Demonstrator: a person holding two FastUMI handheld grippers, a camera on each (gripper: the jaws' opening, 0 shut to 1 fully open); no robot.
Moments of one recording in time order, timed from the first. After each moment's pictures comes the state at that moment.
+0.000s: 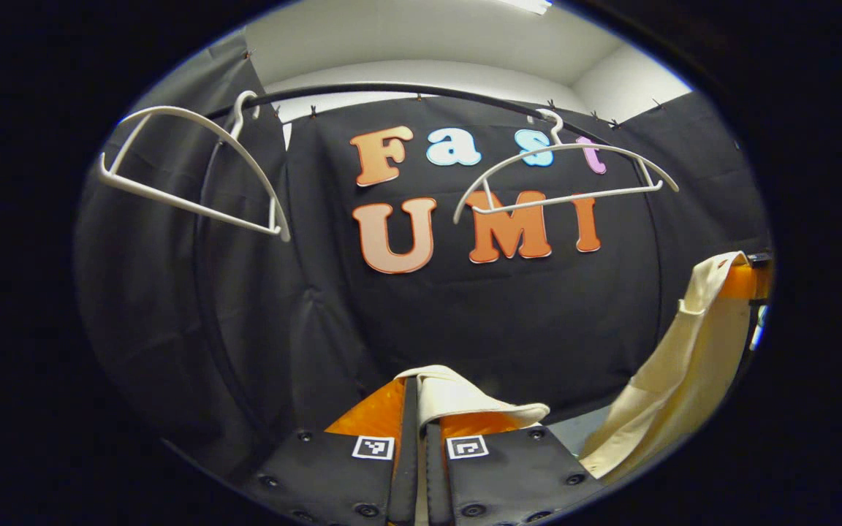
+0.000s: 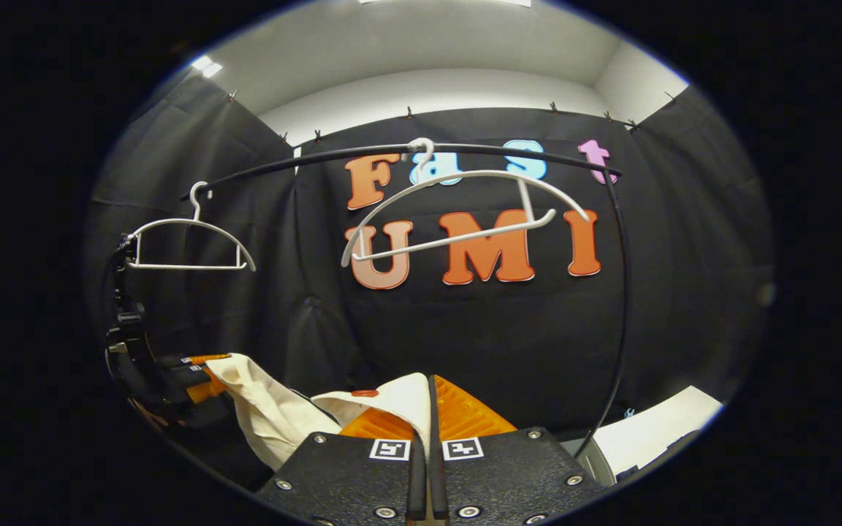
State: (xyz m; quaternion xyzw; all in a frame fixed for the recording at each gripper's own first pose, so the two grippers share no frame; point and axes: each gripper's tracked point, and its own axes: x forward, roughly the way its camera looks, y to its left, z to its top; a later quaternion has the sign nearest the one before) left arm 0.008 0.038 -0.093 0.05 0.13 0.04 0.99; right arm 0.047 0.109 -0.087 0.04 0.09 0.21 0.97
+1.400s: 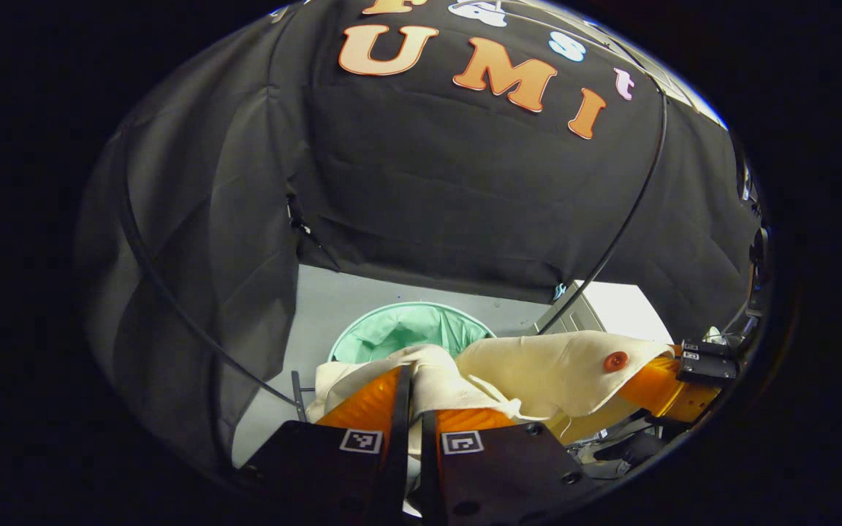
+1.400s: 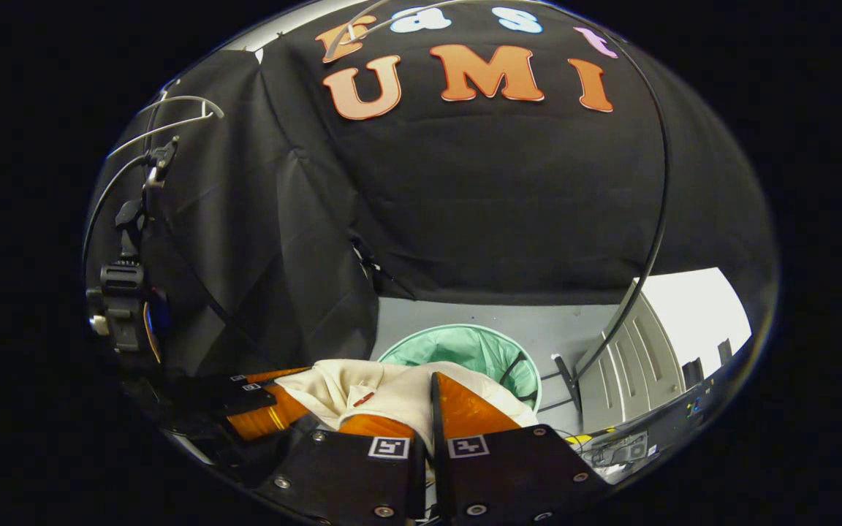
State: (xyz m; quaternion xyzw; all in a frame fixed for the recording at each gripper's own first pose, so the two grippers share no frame) left arm -0.094 -0.032 -0.331 -0.10 0.45 0.00 0.89; right arm -0.039 0.143 -0.373 0.04 0.41 0.16 0.90
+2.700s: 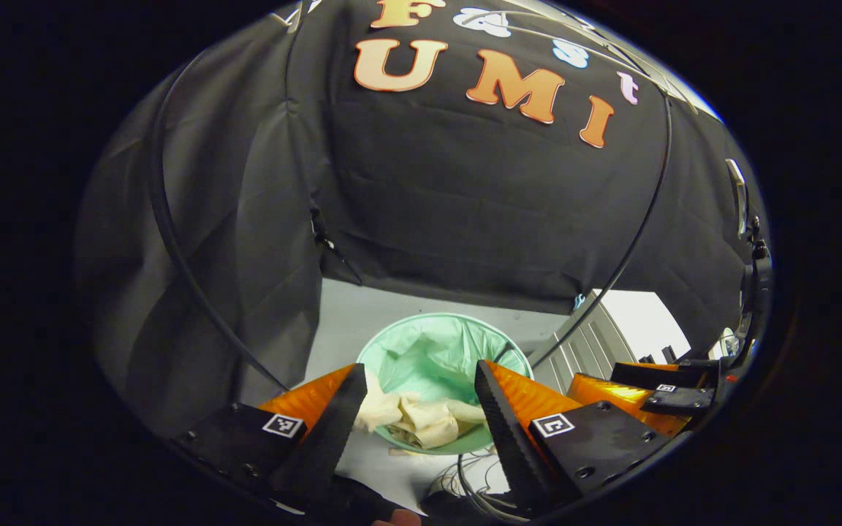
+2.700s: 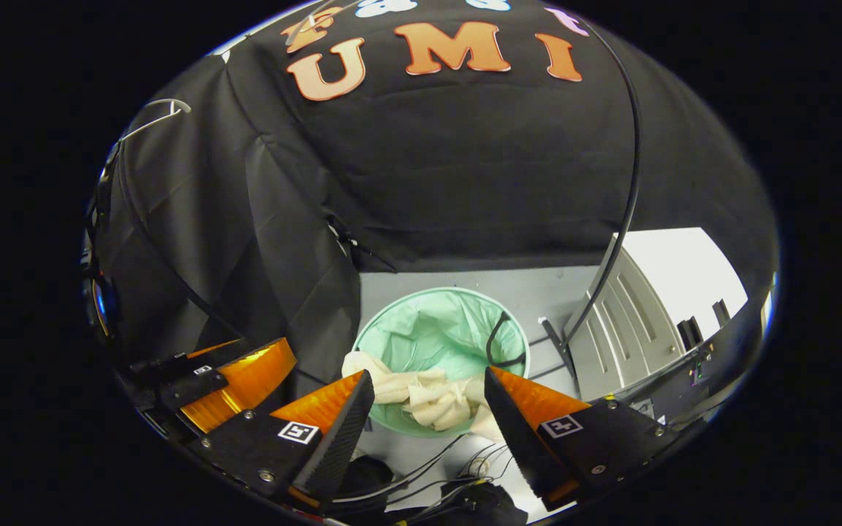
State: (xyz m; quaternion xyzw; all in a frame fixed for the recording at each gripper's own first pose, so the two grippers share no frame) left arm -0.089 -0.003 -0.301 -0.07 0.41 0.03 0.91; right arm -0.054 0.118 -0.390 0.04 0.43 0.12 0.89
